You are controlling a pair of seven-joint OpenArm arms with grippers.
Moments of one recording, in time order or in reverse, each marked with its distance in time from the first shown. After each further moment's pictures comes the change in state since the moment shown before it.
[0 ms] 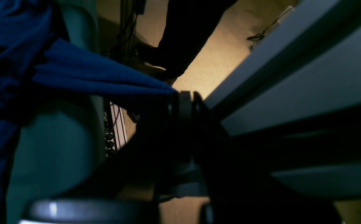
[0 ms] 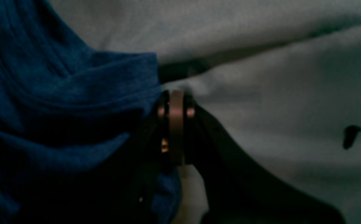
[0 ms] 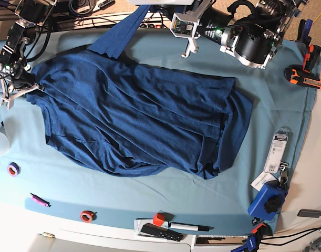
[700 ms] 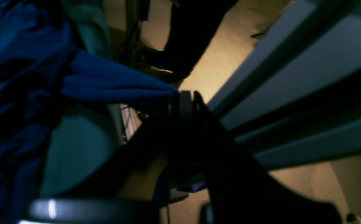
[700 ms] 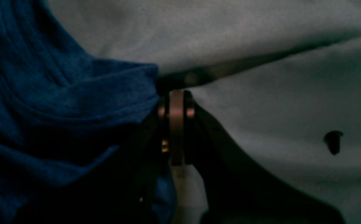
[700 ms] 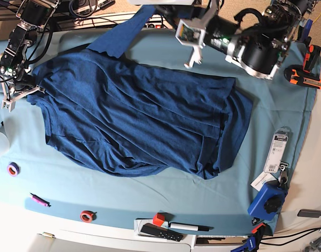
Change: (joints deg) left arm -4.9 -1.7 -4.1 0.5 -3.0 0.0 -0.2; right arm 0.9 -0.3 -0.3 -0.3 -2.9 -0.3 0.9
